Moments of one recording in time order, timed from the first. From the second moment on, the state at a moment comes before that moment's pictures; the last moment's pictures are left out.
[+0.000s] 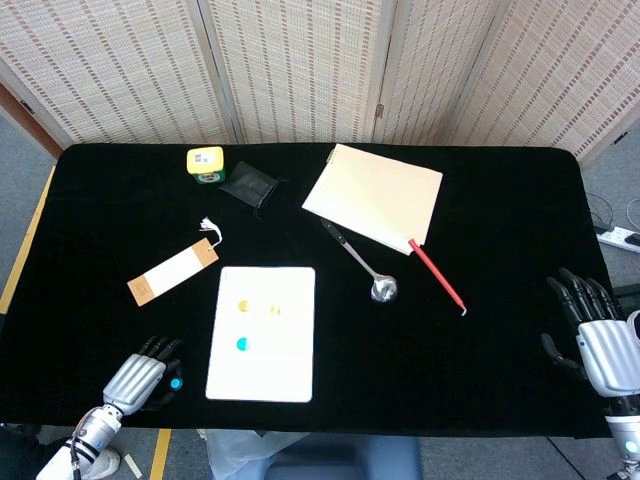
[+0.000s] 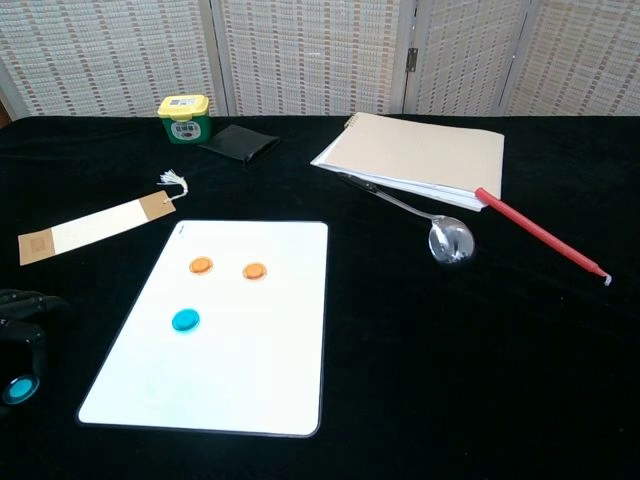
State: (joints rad) left arm -0.34 -1.39 0.16 -1.39 1.57 1.13 0.03; right arm 0.08 -1.06 0.05 -1.58 -1.58 1.51 0.15
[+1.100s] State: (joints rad) left arm -0.47 -1.34 0.04 -1.51 1.57 1.05 0.01; right arm 0.08 -1.06 0.05 -1.57 -1.58 1.52 0.17
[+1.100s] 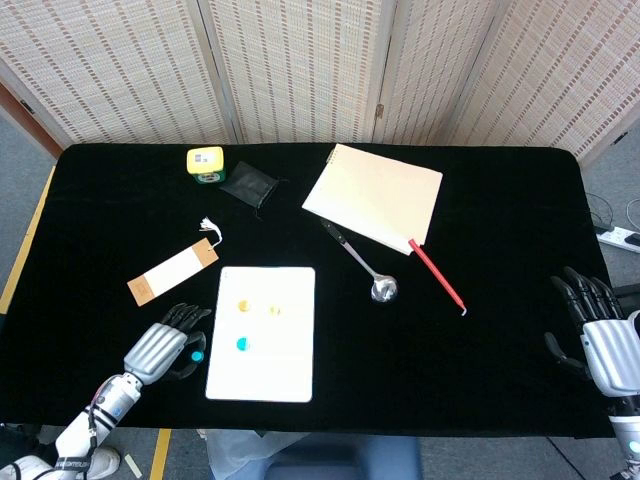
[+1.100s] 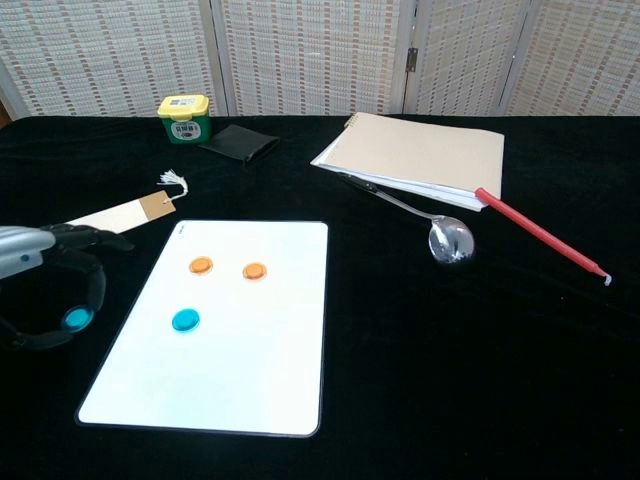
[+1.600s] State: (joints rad) left arm -0.66 -1.46 -0.08 -1.57 1.43 0.83 0.10; right arm 0.08 -1.06 0.05 -1.55 -1.56 1.51 0.19
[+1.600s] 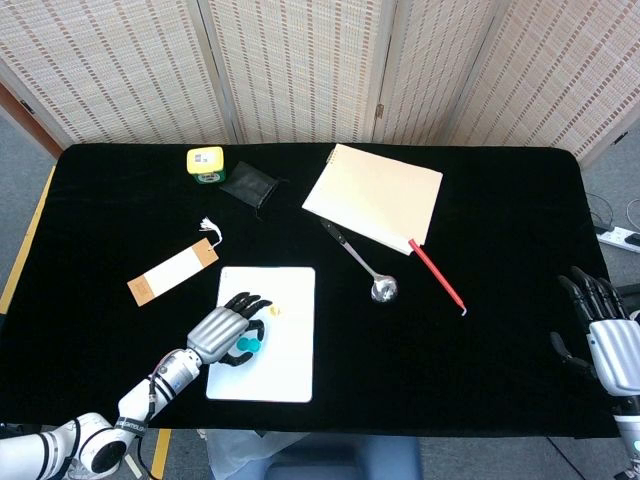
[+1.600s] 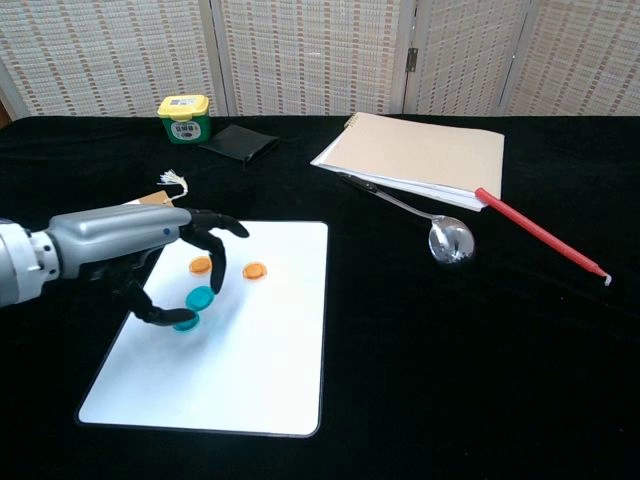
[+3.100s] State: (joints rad) left arm -0.72 -1.48 -0.11 -1.57 1.28 0.90 0.14; right arm 0.07 -1.05 0.06 -1.55 -1.55 1.51 0.20
